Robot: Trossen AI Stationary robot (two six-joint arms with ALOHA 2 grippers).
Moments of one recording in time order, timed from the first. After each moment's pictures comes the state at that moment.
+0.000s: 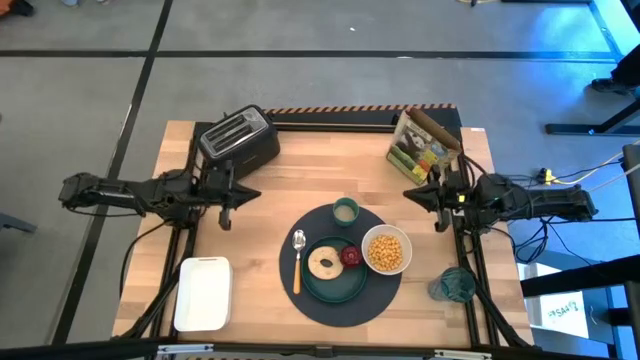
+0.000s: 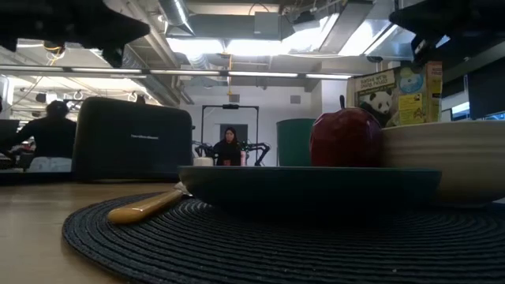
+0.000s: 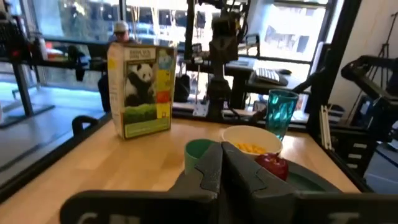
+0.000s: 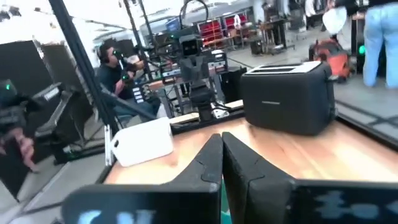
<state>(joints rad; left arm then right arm) -0.01 0.44 0.27 0.17 -0.12 -0.10 0.07 0.33 0.33 0.04 0.08 0.27</state>
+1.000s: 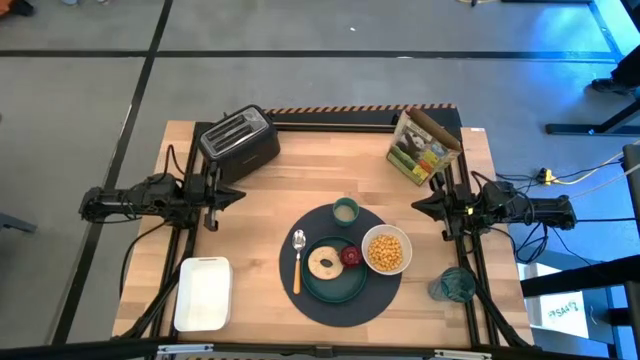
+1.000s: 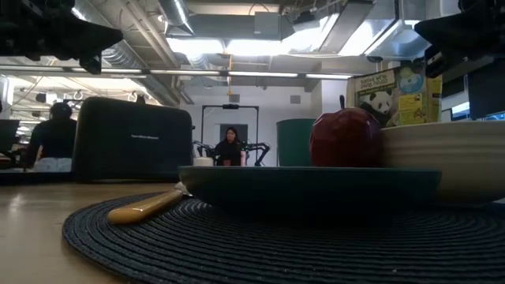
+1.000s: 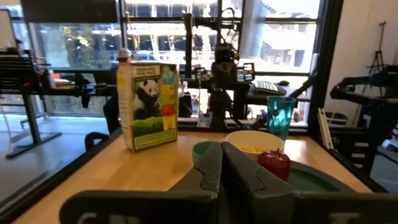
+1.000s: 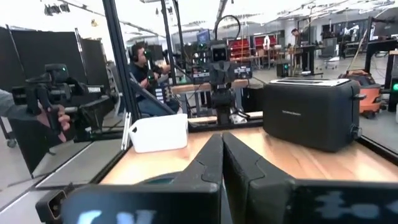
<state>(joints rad) -0.01 0.00 0.15 -0.04 -0.11 -0.02 0.07 0.00 0.15 -0.01 -0.04 0.13</state>
